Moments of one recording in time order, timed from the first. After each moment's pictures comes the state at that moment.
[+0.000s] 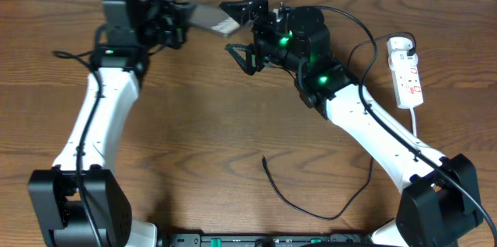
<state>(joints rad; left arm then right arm) 0.01 1.65 1.31 -0.13 0.56 -1.55 0.53 1.69 1.30 0.19 -0.47 1.74</state>
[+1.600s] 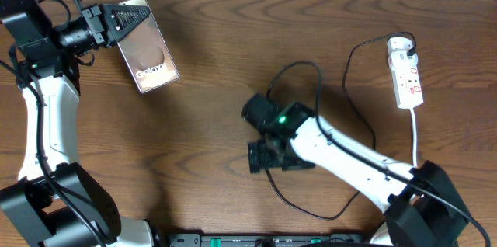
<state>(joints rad) 0.37 1.65 1.31 0.08 1.49 -0.76 0.84 1.69 1.16 -1.07 -0.09 0.78</state>
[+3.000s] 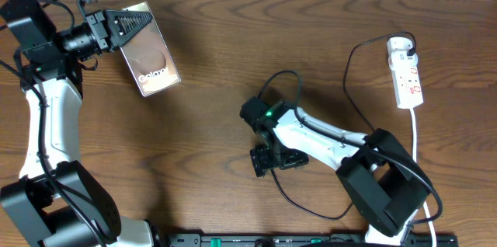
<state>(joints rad) 0.37 1.65 1.27 0.08 1.48 -0.72 0.78 1.92 1.17 -0.98 -0.12 0.53</state>
